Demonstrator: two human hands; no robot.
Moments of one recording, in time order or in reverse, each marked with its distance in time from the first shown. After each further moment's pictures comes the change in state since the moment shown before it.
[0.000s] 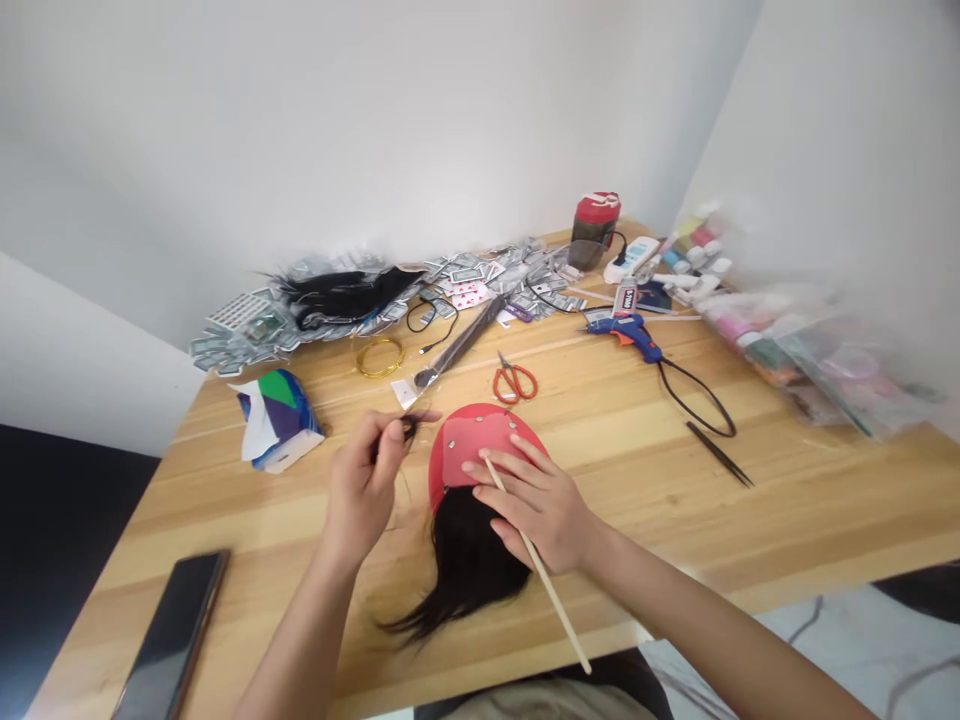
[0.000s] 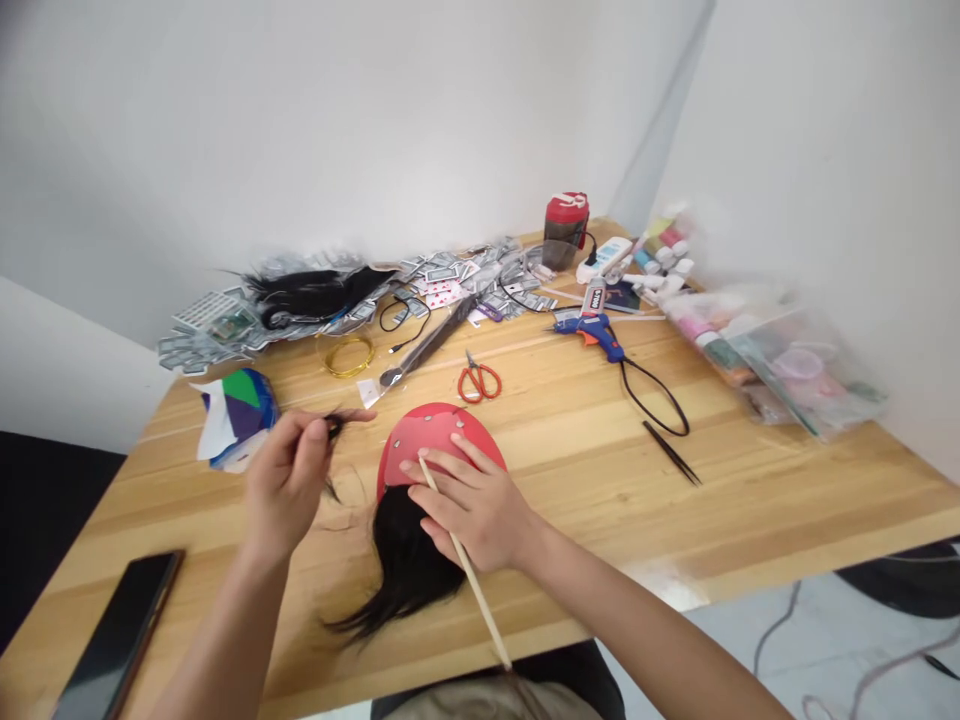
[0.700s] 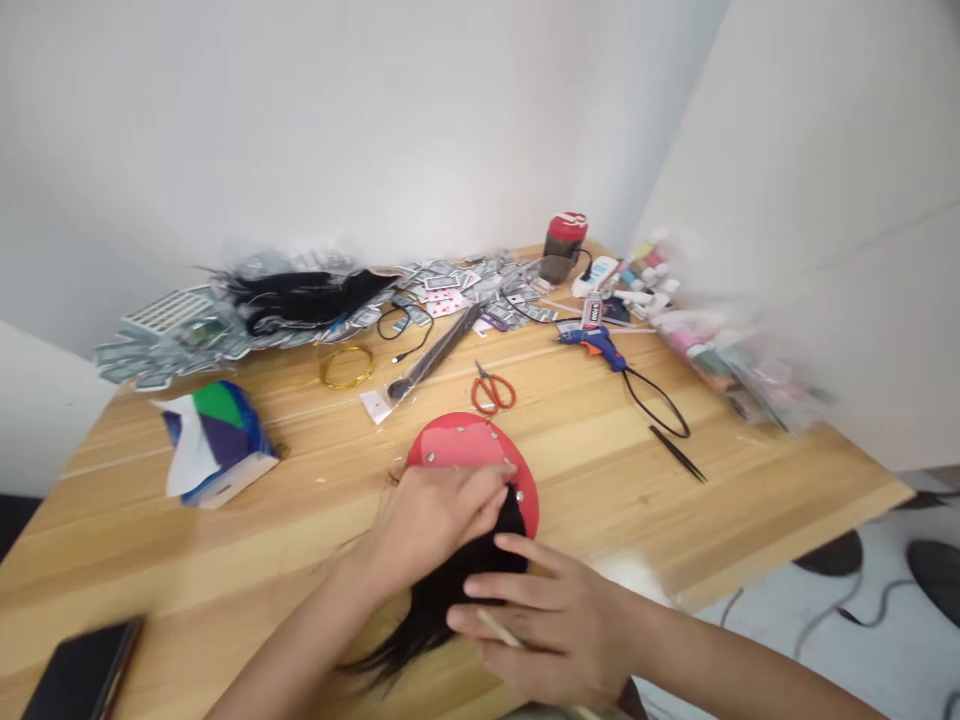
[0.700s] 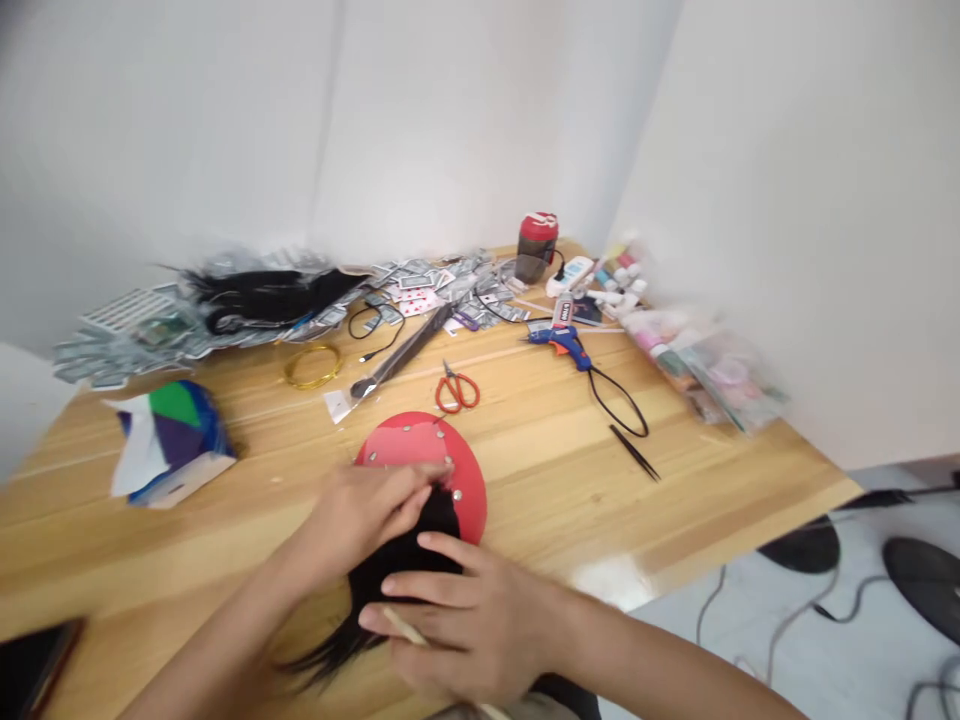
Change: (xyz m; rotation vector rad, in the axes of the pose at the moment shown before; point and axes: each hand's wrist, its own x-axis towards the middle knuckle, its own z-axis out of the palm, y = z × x) left_hand 0.006 0.006 0.040 0.124 -0.351 0.711; right_hand -0.011 -0.040 -0.030 0.036 -0.136 -0.246
